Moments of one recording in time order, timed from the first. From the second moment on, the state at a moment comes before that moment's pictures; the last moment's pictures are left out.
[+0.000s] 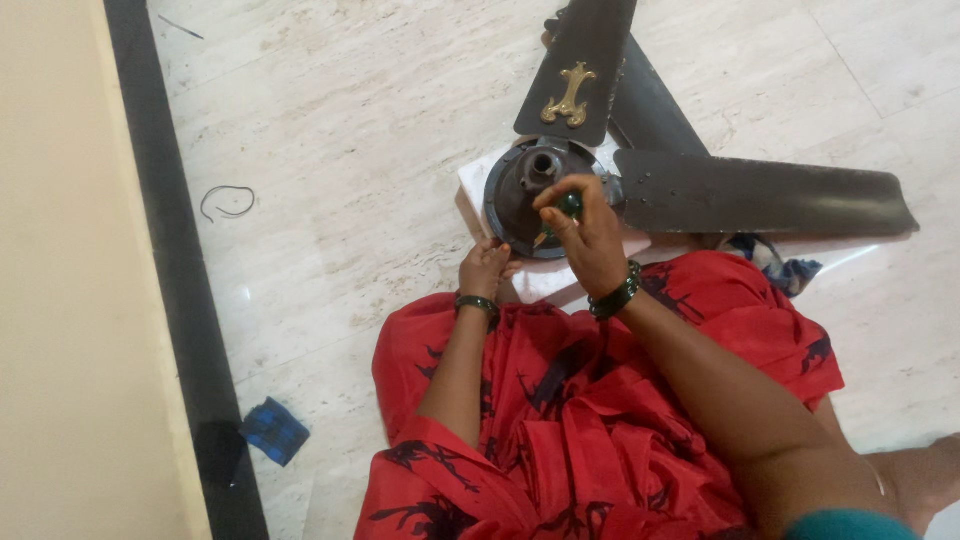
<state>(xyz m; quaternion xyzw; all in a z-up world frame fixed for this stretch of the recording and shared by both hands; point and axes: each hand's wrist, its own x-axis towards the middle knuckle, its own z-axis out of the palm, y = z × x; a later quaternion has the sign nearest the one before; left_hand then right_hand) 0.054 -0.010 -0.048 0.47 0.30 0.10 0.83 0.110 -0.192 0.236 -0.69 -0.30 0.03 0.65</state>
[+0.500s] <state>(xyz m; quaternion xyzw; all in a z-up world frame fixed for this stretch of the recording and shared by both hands) 0.055 -0.011 -0.049 0.50 0.31 0.09 0.81 0.110 -0.199 0.247 -0.77 -0.40 -0.10 0.49</state>
